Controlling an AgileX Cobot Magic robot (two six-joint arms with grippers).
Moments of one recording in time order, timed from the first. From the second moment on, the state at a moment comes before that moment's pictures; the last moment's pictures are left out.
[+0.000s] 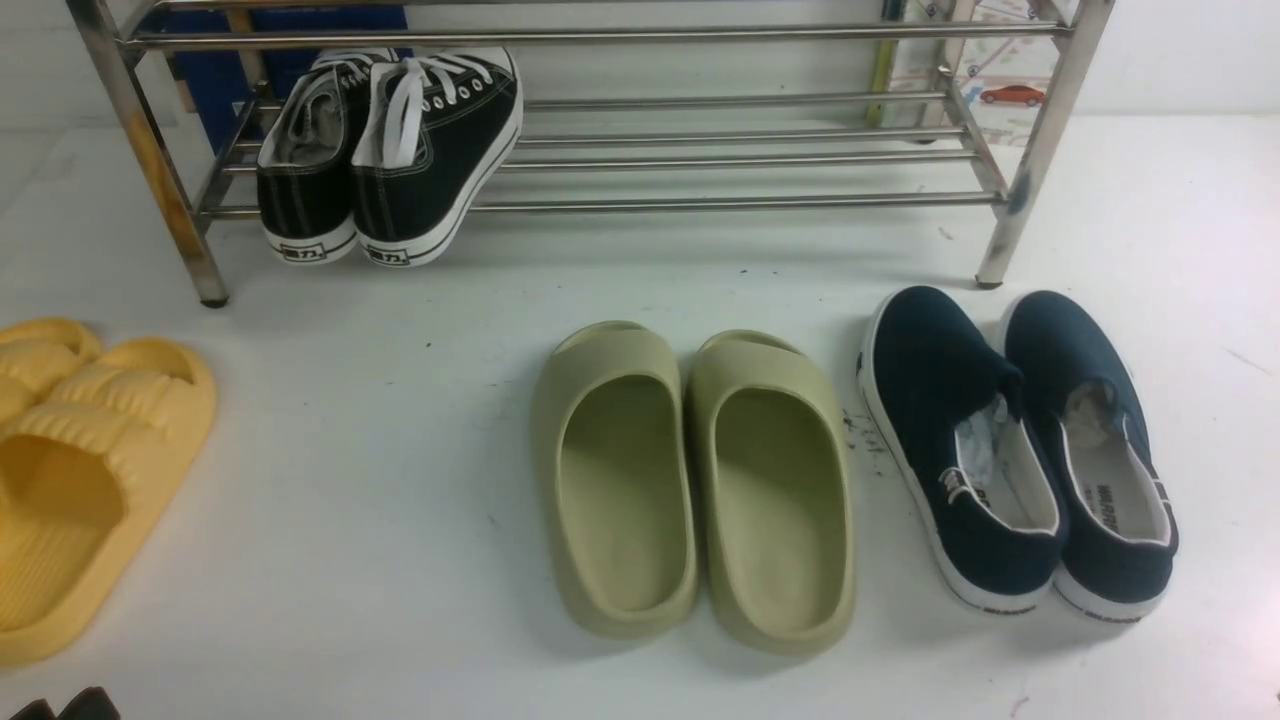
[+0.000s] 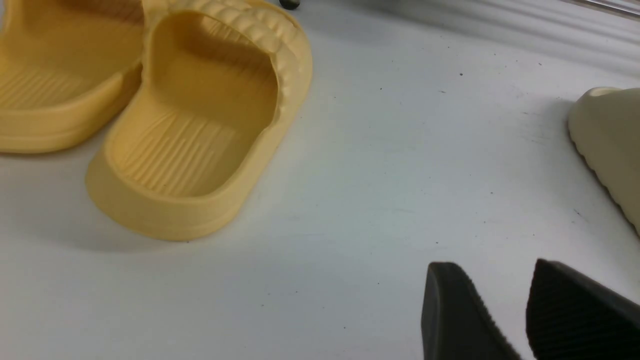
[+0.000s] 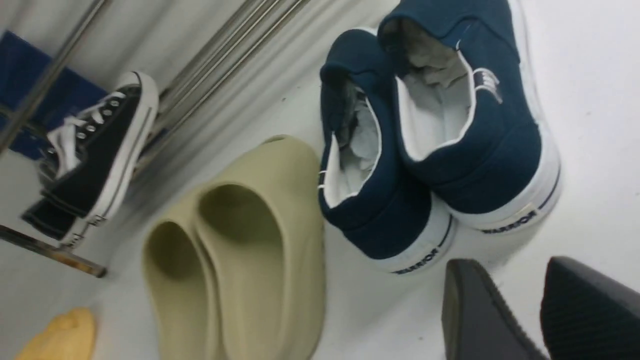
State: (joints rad) right arm 0.02 -0.01 0.02 0.58 0.39 0.30; left arm 0.01 -0.01 0.03 -0.02 0.37 -0.23
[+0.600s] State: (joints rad) right arm 0.02 -0.01 0.02 0.70 0.29 0.16; left arm 0.01 -0.01 0.03 -0.02 0.37 -0.23
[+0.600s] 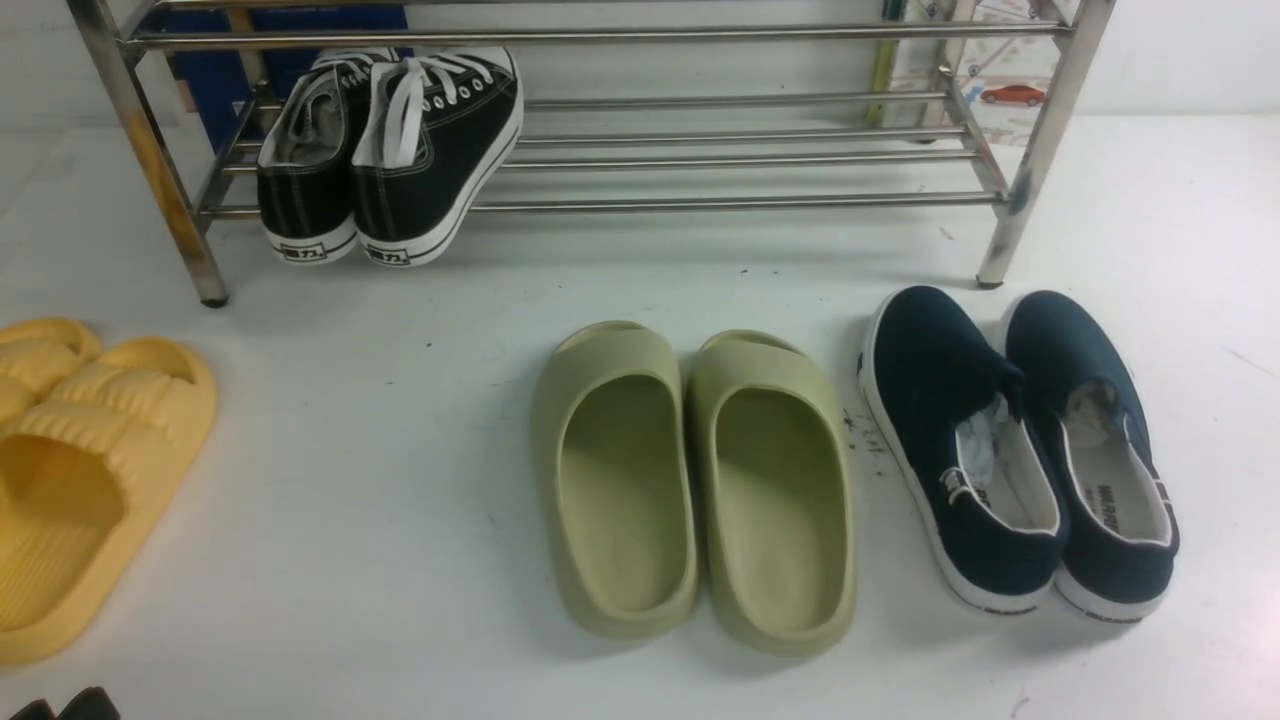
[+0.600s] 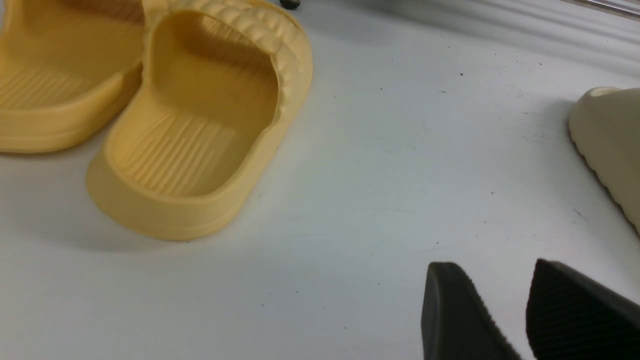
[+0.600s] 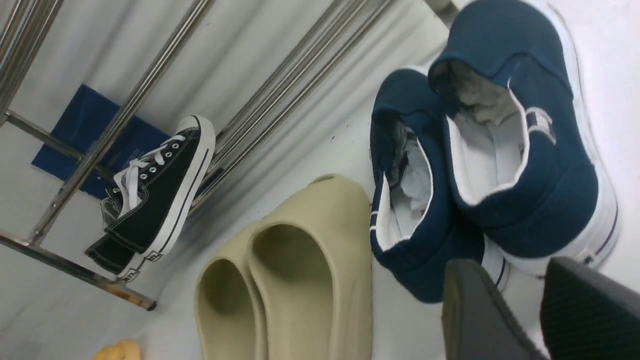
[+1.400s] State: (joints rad) right arm 0.18 0.99 -1.09 0.18 1.07 -0.22; left arm 0.01 -0.01 0.03 -0.02 0.37 -0.23
